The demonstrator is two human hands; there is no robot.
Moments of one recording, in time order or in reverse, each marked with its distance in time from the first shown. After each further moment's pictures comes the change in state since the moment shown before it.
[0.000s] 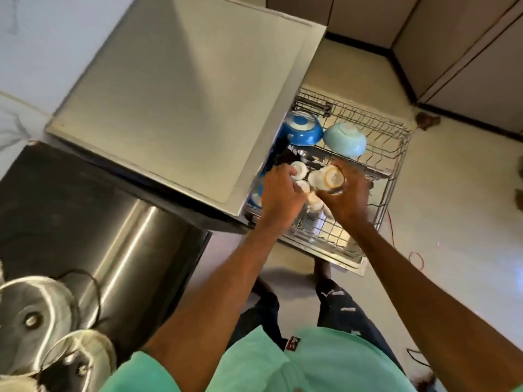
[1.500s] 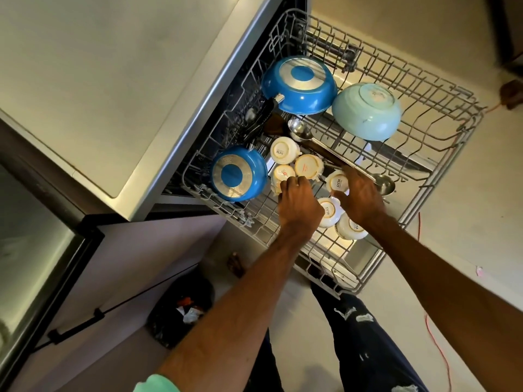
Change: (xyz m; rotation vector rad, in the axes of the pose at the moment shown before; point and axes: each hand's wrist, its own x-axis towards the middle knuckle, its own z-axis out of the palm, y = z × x) left_hand 0.063 -0.050 0.267 0.339 -0.097 -0.222; right_hand 0.133 0.255 0.051 -0.363 -0.569 -0.128
